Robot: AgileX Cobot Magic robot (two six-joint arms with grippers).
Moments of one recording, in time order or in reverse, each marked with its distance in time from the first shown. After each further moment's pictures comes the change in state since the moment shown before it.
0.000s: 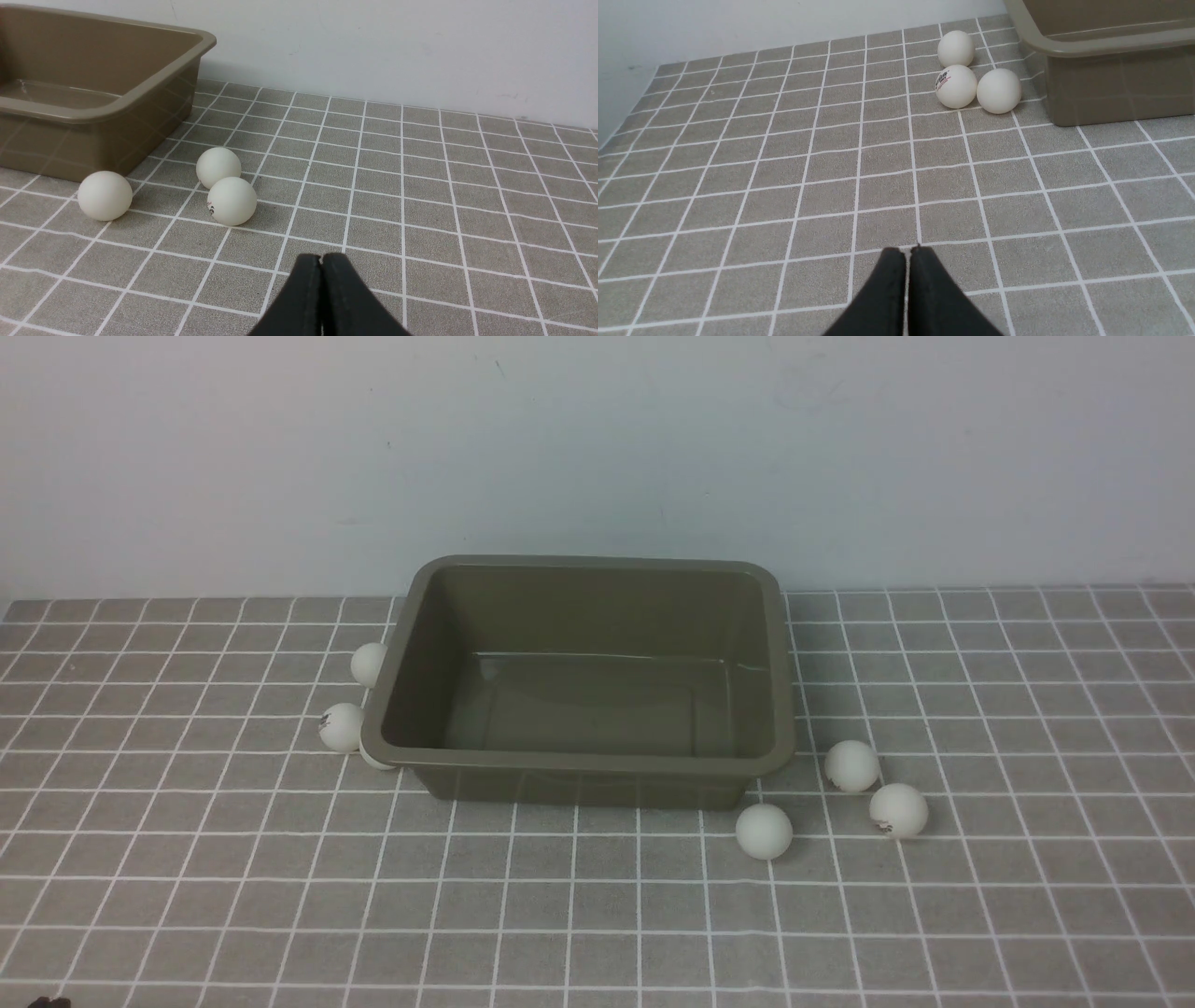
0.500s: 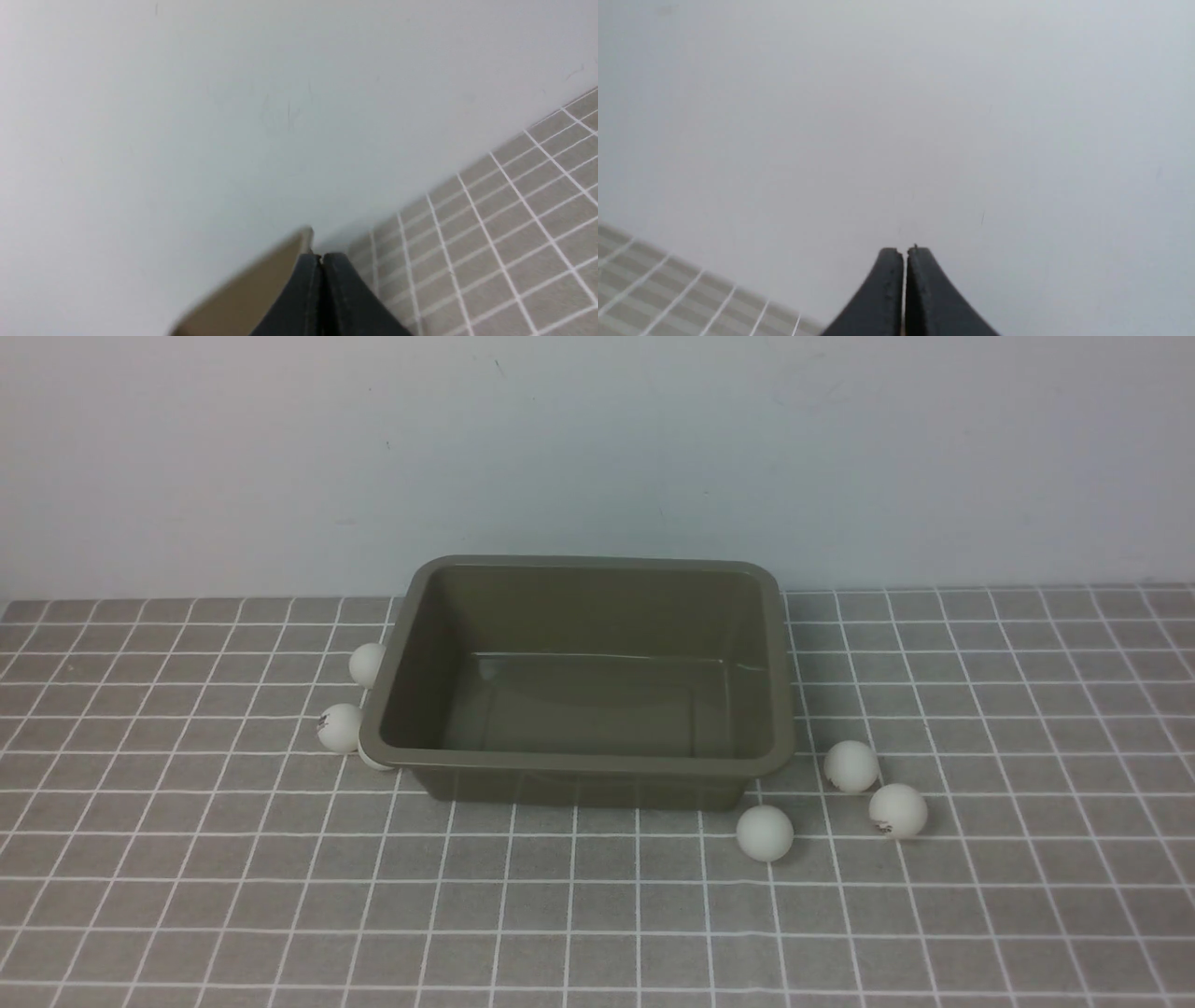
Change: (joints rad) right arm 0.004 0.000 0.005 0.607 -0.324 0.224; left arm 0.000 0.000 0.001 -0.376 -0.628 -0.206
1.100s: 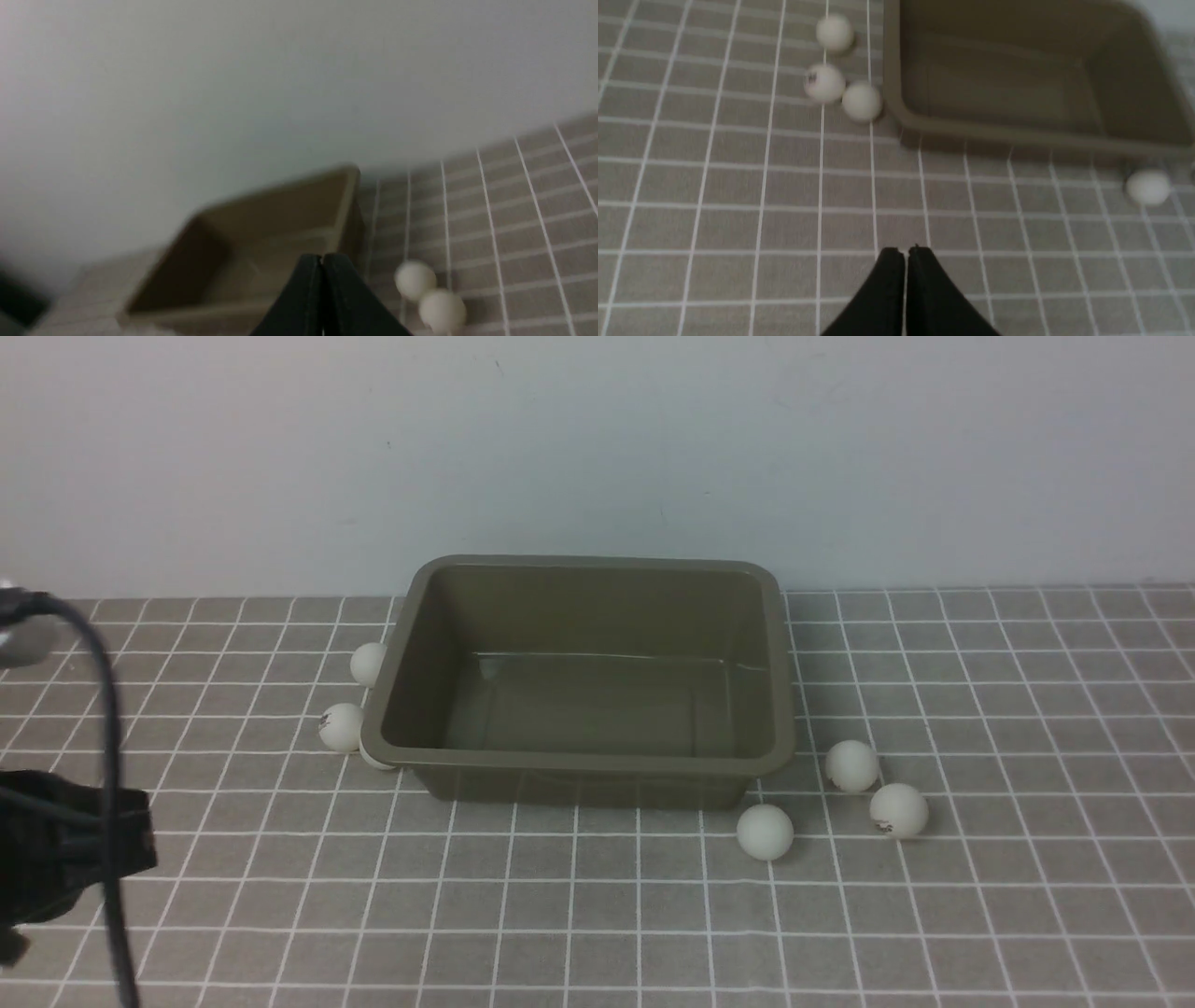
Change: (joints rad) right arm 0.008 0.453 -0.494 -0.151 0.472 -0.152; left arm 0.000 0.797 -0.728 0.048 1.047 0.239
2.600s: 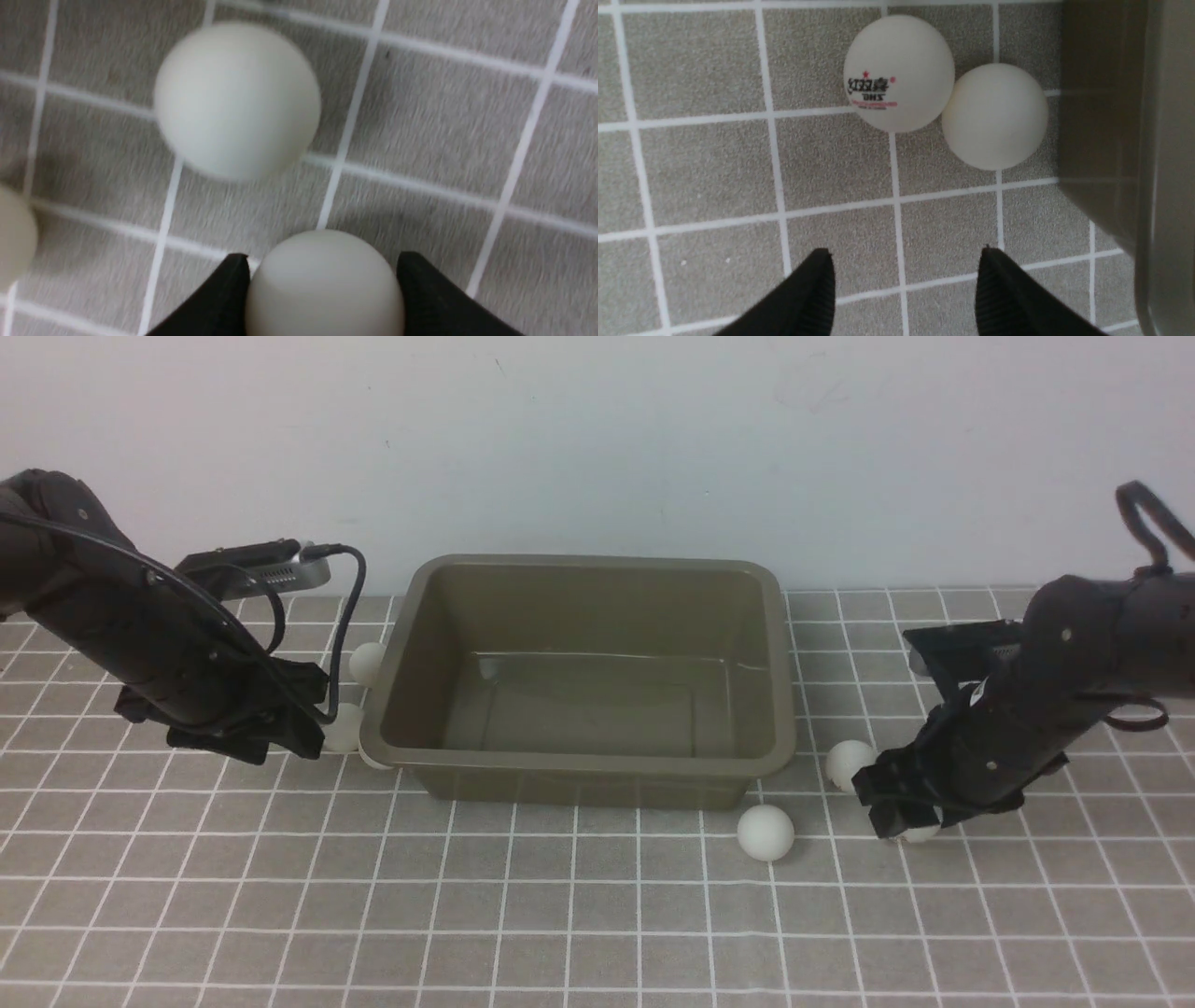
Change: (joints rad) right arm 0.100 1.441 -0.662 -0.304 0.218 -0.114; left arm 0.120 1.110 -0.608 -0.115 0.069 0.315
